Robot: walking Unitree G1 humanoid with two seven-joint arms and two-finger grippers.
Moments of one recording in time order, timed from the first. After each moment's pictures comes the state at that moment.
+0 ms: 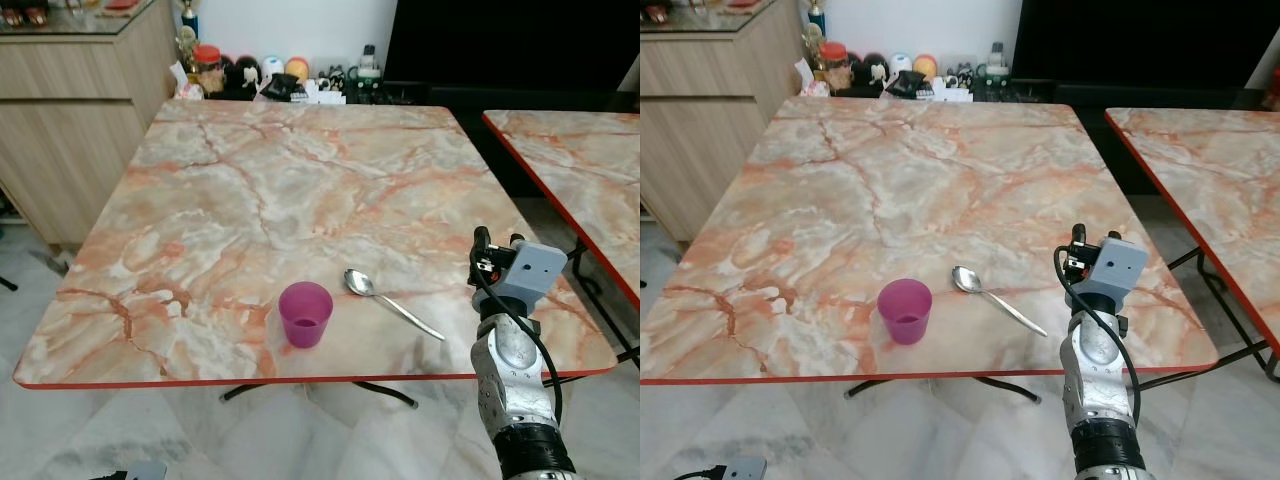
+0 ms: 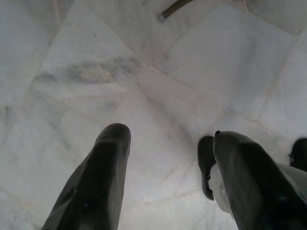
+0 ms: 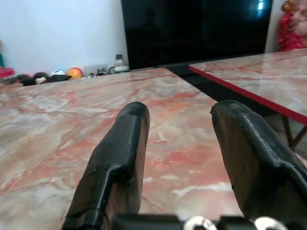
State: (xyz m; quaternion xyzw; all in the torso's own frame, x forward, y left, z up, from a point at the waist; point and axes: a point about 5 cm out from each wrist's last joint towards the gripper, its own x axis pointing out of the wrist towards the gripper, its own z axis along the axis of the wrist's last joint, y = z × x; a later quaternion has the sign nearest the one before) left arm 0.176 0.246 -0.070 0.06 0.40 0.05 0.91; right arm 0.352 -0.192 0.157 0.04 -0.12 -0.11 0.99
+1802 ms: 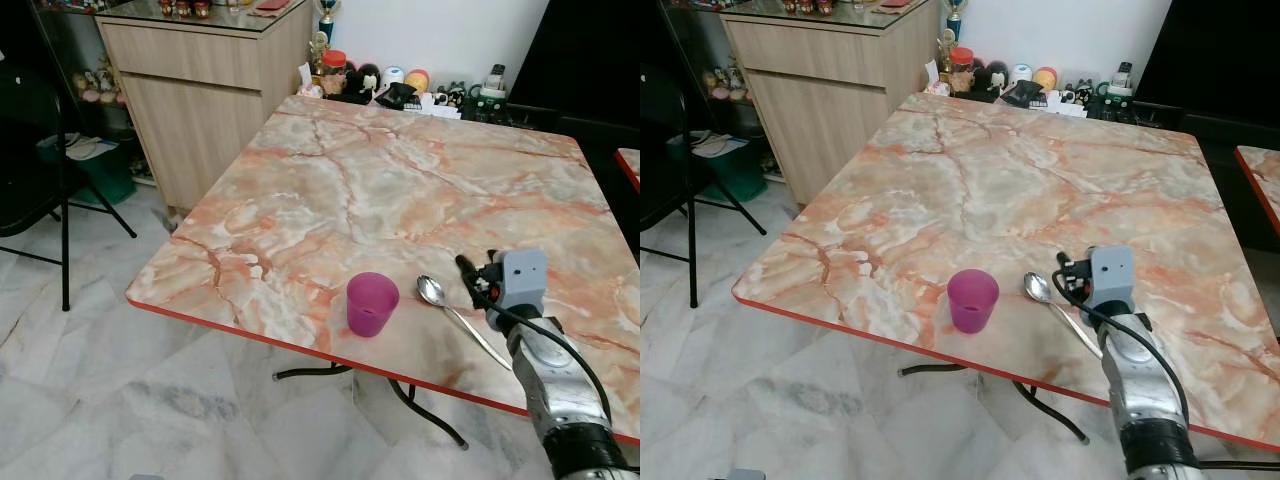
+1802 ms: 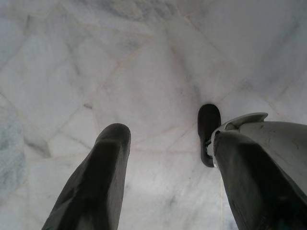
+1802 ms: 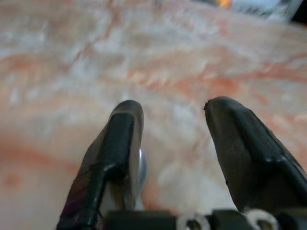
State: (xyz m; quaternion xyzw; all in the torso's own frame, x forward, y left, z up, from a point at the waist) left arm 0.164 0.245 -0.077 0.06 0.42 0.05 0.90; right arm 0.346 -0.230 0.133 -0.09 0.04 0.11 0.99
